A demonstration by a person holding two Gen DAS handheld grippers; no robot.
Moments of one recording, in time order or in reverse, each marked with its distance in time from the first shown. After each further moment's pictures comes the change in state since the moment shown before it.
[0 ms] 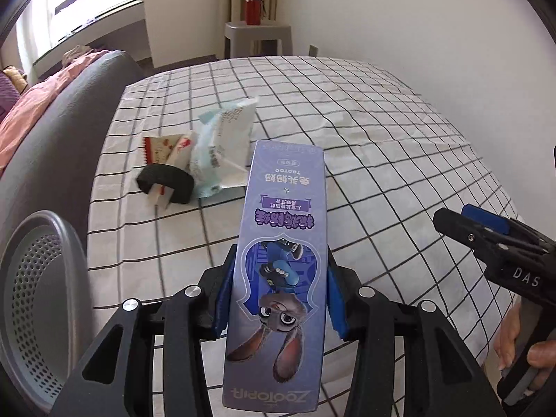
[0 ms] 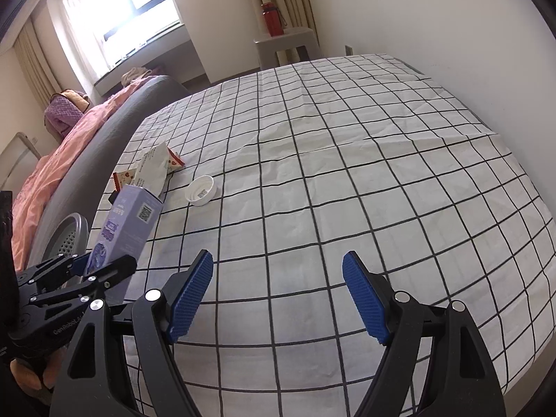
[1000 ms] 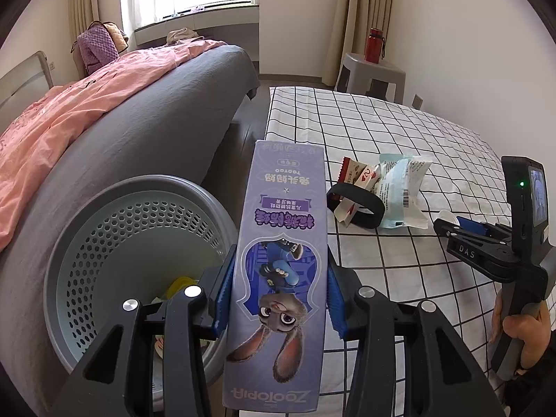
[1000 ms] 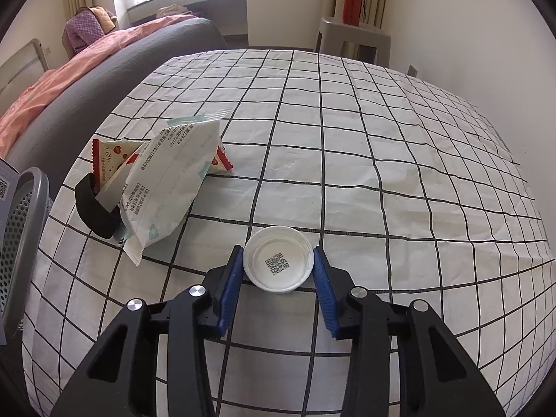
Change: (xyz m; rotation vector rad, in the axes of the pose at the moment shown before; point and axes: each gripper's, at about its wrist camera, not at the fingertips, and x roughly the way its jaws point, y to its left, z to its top) left arm -0.034 0.113 -0.012 -0.276 -0.097 0.254; right arm 0.124 0.095 0.051 -0.289 0.089 -0.082
